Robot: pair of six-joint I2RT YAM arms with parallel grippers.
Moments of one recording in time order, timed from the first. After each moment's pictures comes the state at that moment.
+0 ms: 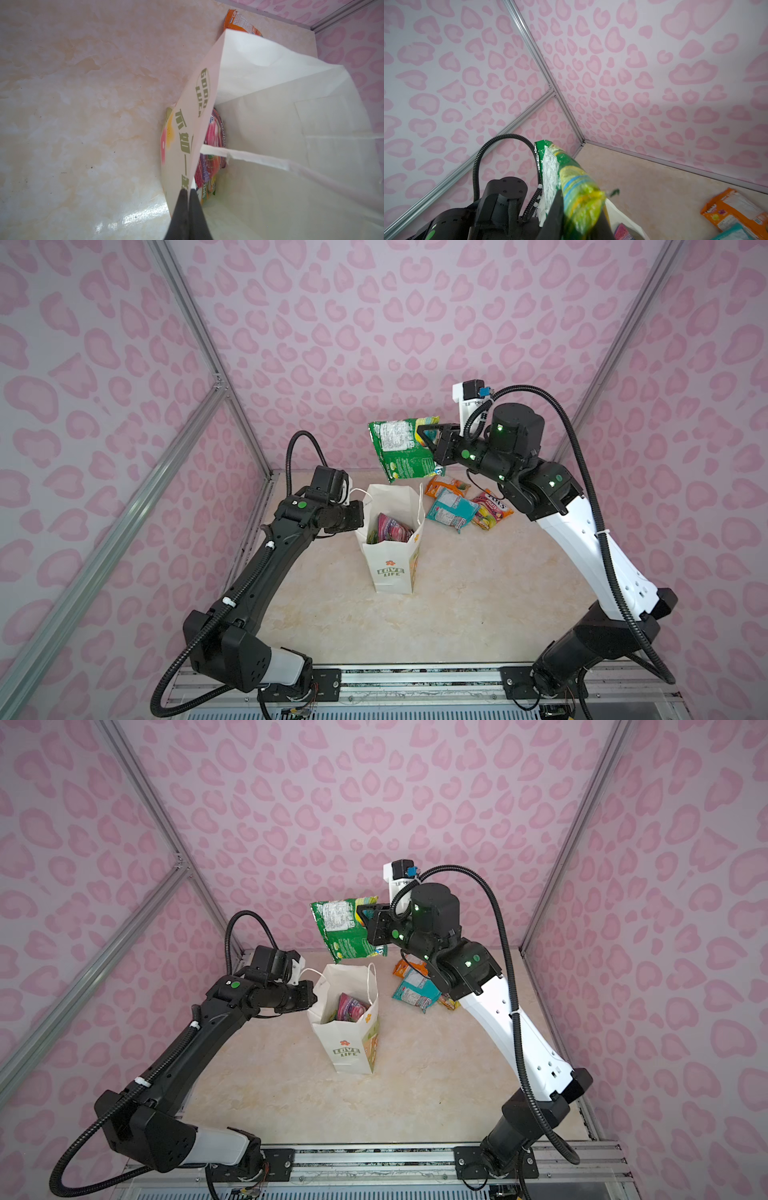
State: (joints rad) left arm -0.35 1.42 1.43 -0.92 0.18 -0.42; right arm 0.69 1.66 2.13 -0.57 -0.10 0.43
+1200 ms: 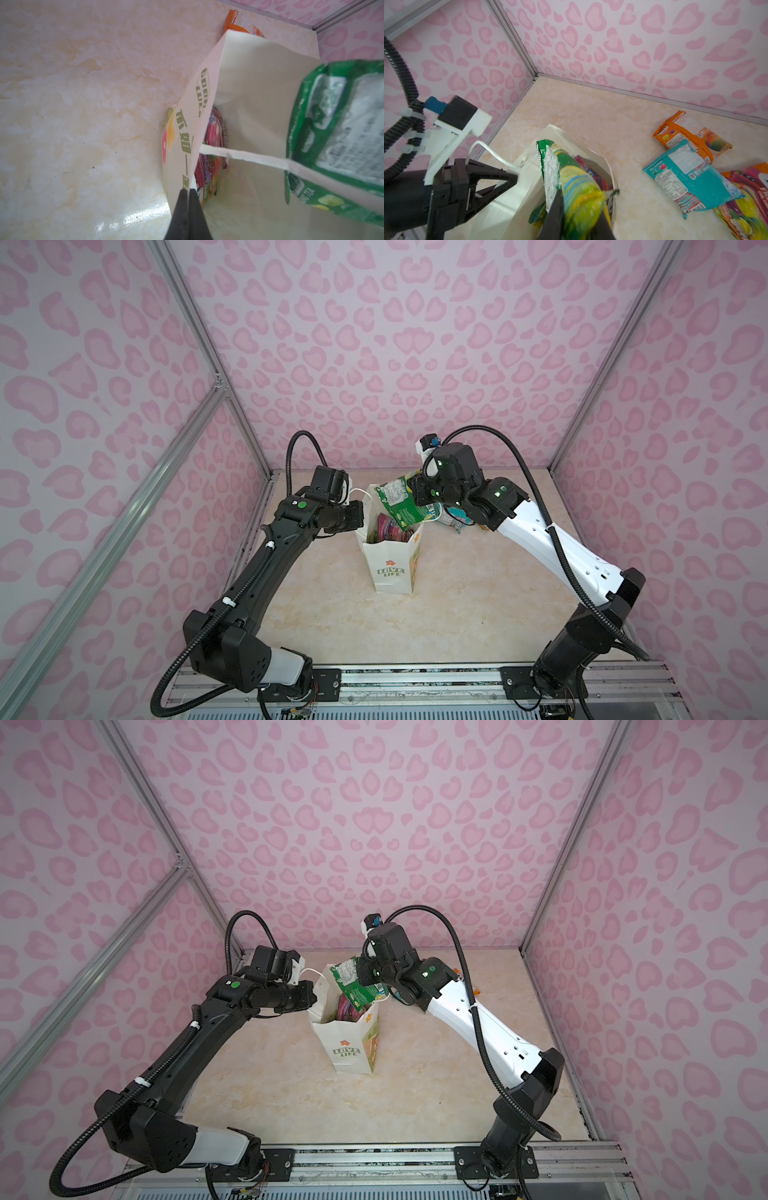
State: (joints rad) left arm -0.35 1.42 1.43 -0.92 0.17 -0.41; right arm 0.77 1.69 1.88 -0.72 0.12 0.34
